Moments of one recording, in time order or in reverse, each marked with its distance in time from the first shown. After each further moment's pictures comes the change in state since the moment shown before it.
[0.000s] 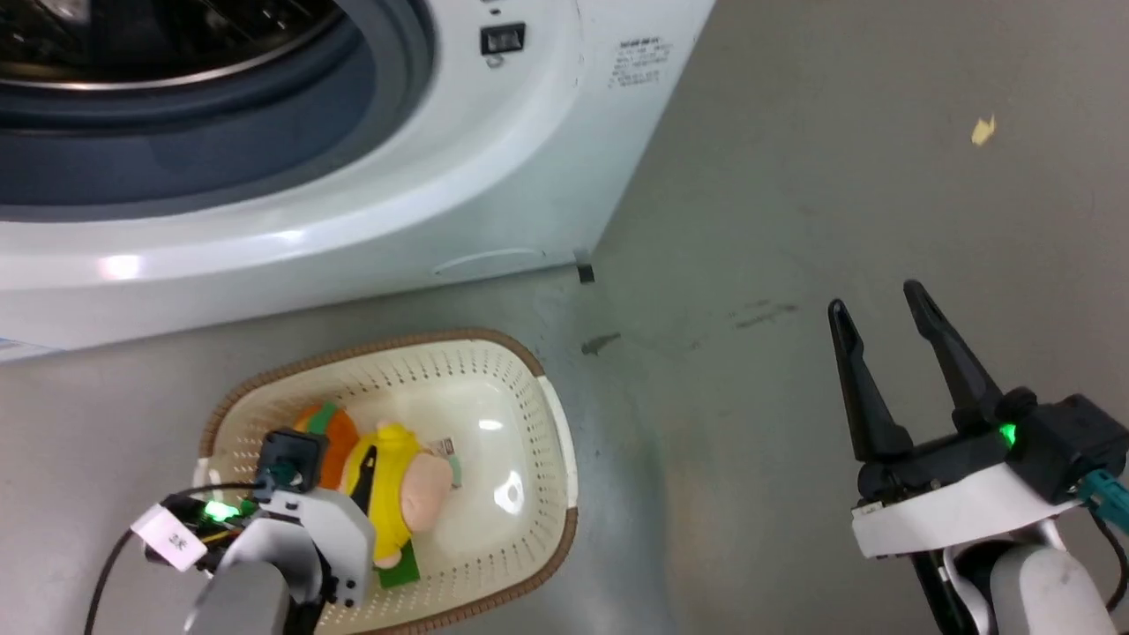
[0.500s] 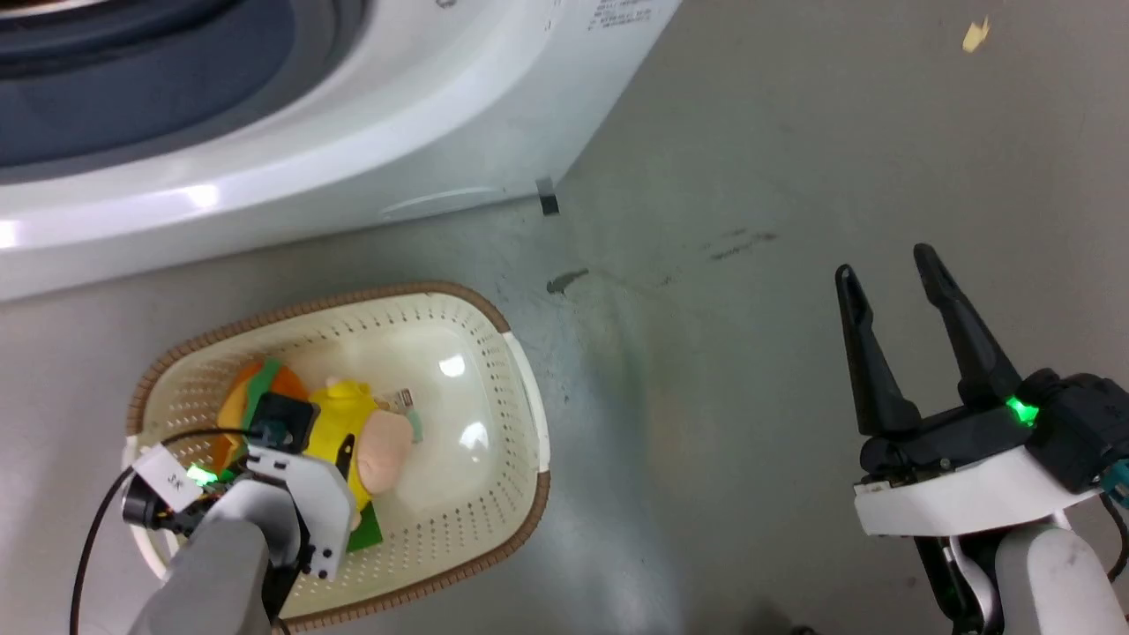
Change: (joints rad) left arm -0.139 0.064 -0.100 0.166 -0.032 -0.017 0.056; right arm -0.040 0.000 0.010 -0.027 0.033 0.000 -0.033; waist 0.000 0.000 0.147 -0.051
